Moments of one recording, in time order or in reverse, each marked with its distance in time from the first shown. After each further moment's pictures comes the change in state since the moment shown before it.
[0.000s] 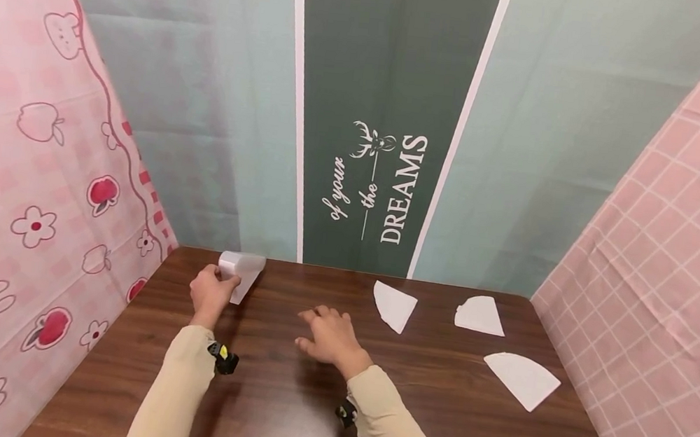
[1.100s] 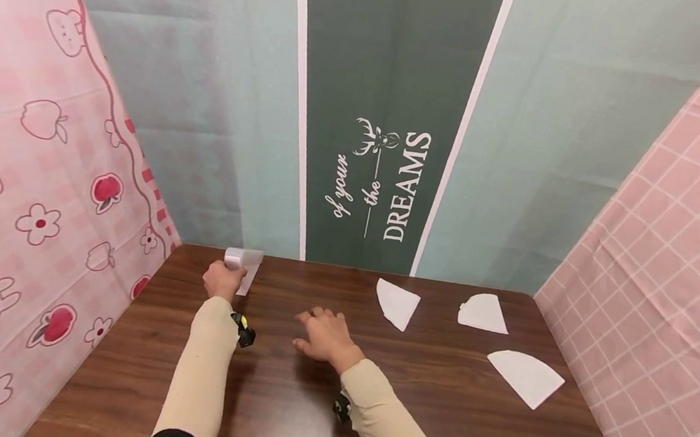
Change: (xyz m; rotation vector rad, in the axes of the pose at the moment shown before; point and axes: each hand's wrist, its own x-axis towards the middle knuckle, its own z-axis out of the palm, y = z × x) left_hand 0.032 -0.015 0.030 -0.002 -0.040 -0.166; right_hand 0.012 -0.008 0.020 -0.040 -0.082 0.010
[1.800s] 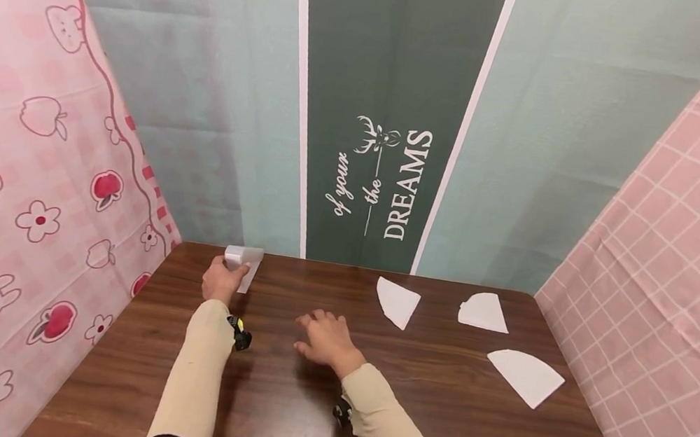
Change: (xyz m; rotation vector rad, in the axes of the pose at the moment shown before) left_hand -0.002 -0.004 -0.005 0.037 -0.086 -0.013; right_hand -0.008 0.001 0.004 -0.002 0.026 -0.004
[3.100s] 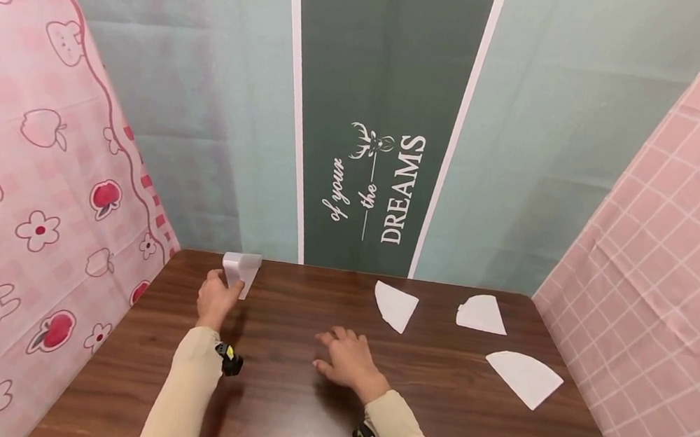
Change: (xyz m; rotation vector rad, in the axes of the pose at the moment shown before) left_hand -0.032 0.001 -0.015 0.044 -0.040 0.107; right_hand -0.044 0.023 0.005 0.042 0.091 0.005
